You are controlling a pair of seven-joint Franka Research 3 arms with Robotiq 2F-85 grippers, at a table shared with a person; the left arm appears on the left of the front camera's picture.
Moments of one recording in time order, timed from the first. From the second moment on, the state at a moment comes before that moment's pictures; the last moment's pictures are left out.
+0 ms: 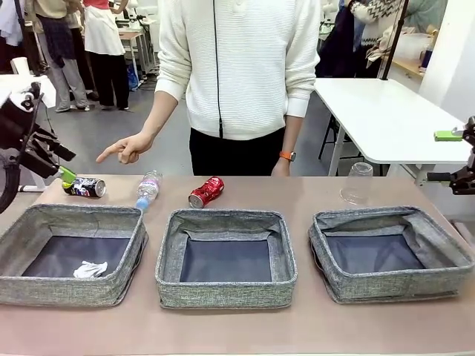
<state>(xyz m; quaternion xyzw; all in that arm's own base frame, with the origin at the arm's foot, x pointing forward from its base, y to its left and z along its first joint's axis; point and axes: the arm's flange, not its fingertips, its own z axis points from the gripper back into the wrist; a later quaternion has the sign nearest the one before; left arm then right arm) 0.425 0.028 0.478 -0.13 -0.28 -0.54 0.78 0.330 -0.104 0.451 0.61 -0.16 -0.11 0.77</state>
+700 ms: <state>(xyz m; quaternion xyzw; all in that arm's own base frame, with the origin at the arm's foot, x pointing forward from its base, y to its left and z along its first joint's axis) 0.553 0.038 0.440 0.06 -0.17 -0.68 0.71 0.330 -0.104 0.451 0.61 -0.16 -0.11 0.77</state>
